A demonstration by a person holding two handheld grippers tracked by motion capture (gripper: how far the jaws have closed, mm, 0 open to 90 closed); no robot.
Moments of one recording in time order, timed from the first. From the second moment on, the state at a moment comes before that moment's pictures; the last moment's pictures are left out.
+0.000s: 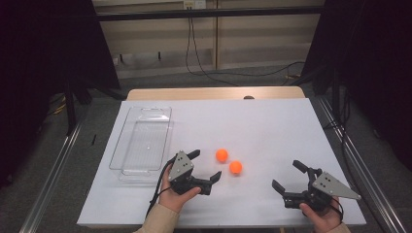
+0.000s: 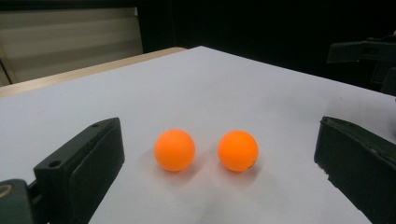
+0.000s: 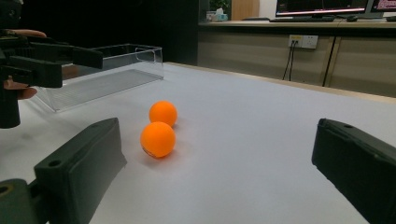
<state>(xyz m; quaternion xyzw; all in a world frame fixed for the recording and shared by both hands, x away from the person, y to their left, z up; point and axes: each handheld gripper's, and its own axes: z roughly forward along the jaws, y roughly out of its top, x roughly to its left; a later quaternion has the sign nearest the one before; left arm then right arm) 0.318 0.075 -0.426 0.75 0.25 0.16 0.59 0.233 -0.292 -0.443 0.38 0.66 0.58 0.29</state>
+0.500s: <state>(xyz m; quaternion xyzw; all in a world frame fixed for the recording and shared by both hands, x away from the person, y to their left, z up) 0.321 0.067 -0.428 0.76 0.25 0.15 0.58 0.233 -0.292 -0.443 0.38 0.66 0.58 0.29</state>
